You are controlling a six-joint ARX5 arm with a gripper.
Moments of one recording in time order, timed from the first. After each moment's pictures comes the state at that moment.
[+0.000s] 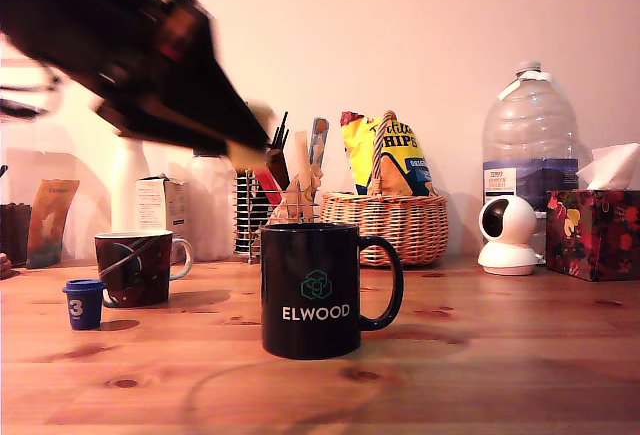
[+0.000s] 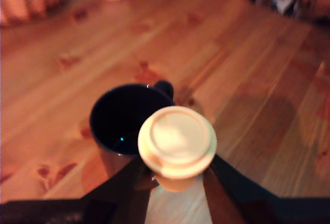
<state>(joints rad) -0.63 1.29 0.73 -0.05 0.31 0.06</state>
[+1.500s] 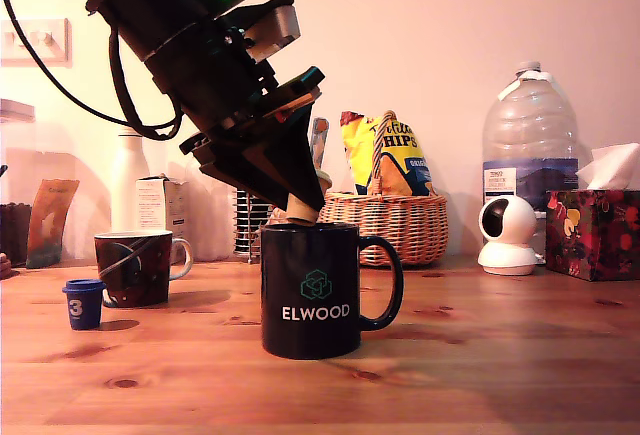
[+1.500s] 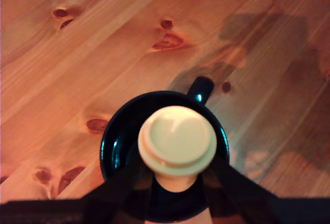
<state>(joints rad) -0.66 1.65 1.13 -0.33 0.23 0.06</state>
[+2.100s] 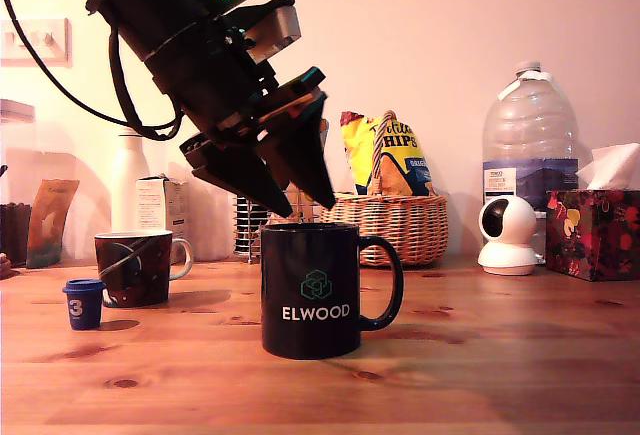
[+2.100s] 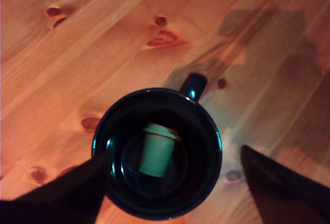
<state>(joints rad) -0.67 1.65 1.13 -0.34 0.22 0.07</state>
